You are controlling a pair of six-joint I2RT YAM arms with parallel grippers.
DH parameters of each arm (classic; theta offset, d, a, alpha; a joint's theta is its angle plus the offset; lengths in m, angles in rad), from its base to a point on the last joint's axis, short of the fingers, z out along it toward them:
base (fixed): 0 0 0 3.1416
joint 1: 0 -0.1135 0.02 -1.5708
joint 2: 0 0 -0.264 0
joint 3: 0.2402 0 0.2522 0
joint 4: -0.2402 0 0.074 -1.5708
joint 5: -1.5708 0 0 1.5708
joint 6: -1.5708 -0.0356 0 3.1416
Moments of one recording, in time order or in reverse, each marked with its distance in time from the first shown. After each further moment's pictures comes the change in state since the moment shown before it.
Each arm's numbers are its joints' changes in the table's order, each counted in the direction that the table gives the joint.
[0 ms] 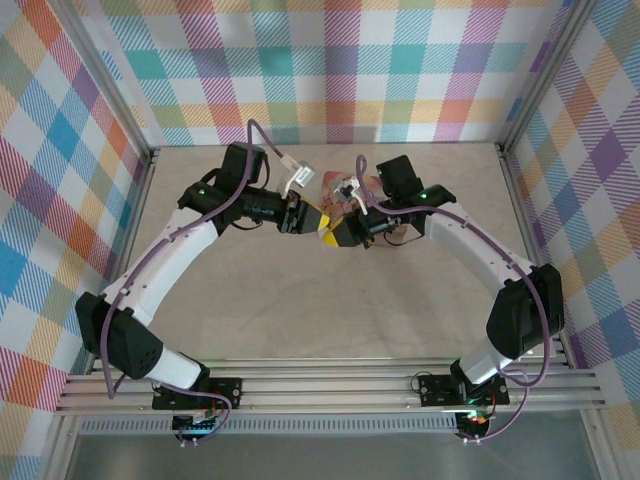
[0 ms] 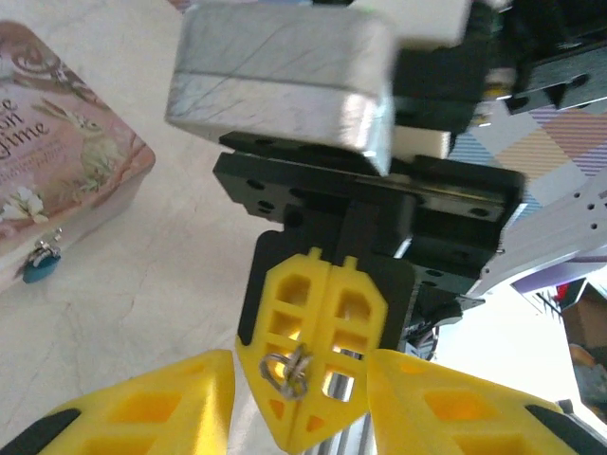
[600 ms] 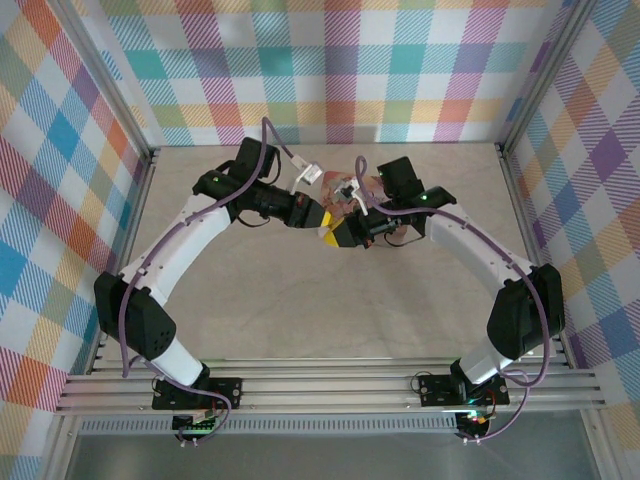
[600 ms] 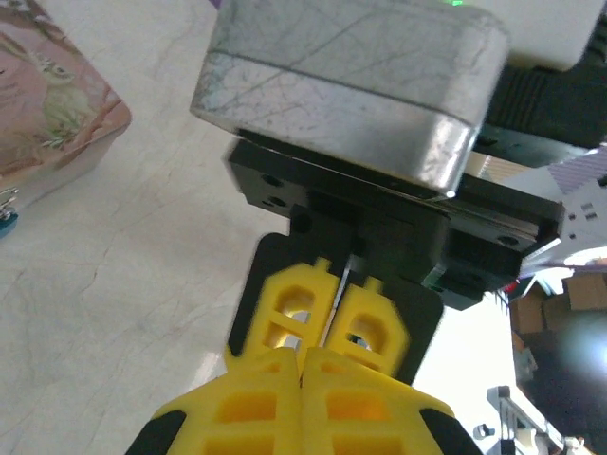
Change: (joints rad) left arm 0.003 -0.109 0.098 -0.102 -0.047 0.050; right arm 0.010 0.011 -0.037 0.057 -0.039 -0.052
